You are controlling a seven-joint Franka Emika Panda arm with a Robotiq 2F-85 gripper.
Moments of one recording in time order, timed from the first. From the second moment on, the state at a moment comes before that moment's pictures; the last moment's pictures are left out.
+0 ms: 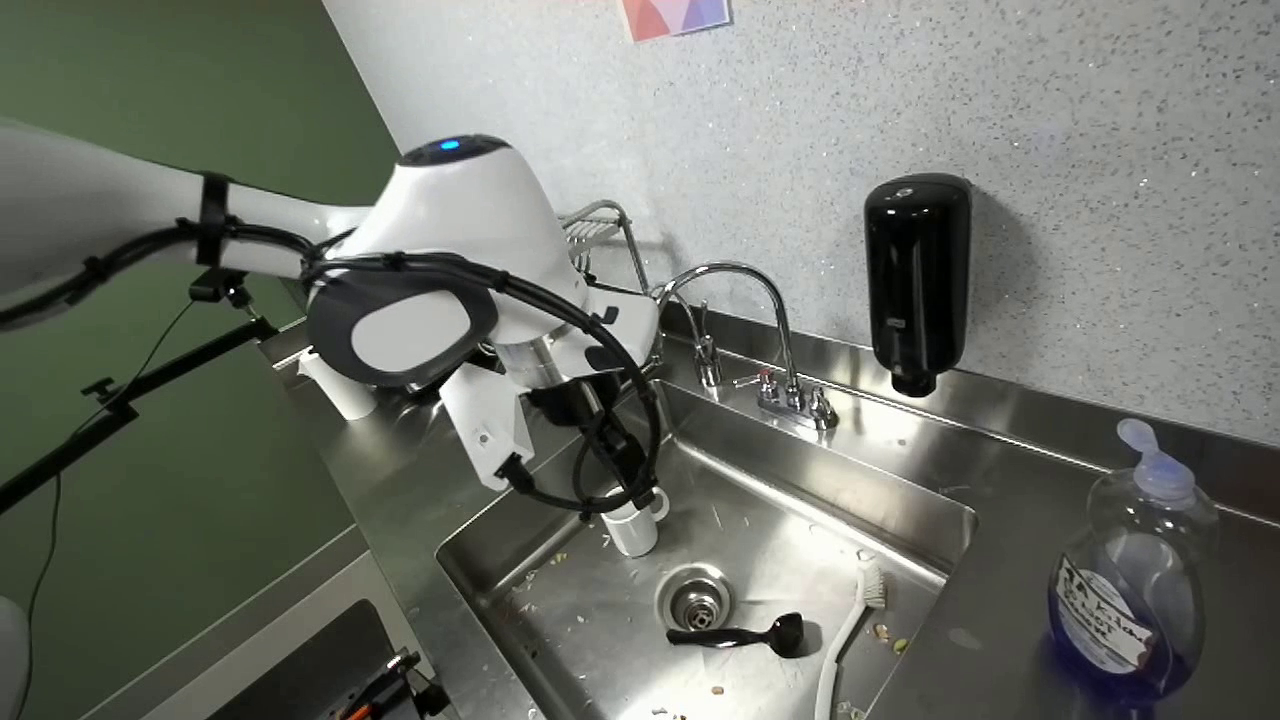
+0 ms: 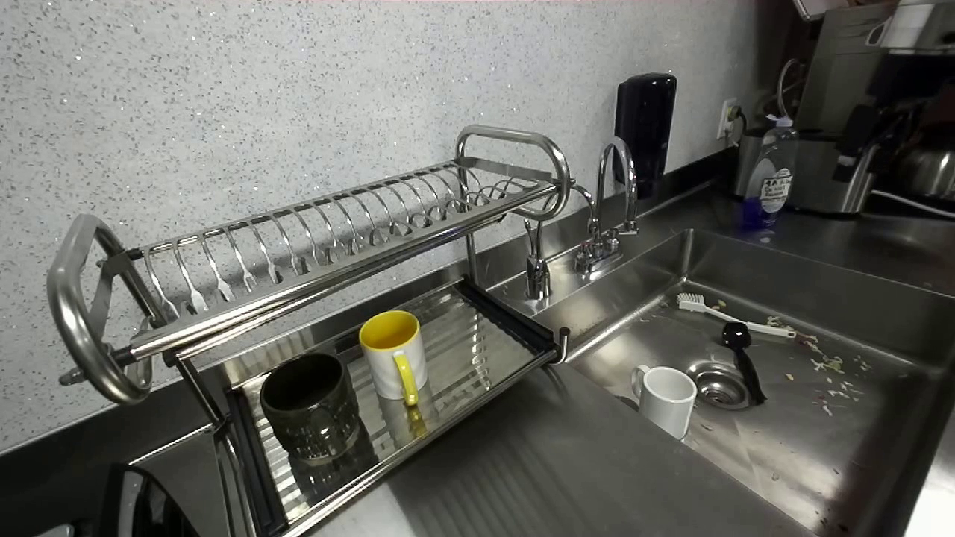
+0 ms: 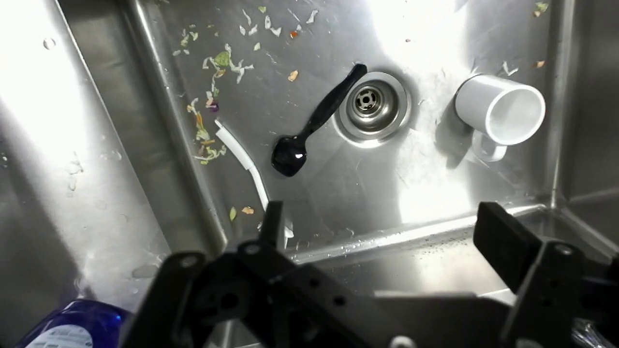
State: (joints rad) arm -0.08 -0.05 -0.20 -2.33 0.10 2.36 -0.15
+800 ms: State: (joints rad) arm -0.08 0.06 -0.16 -2.35 0.22 2.43 -0.14
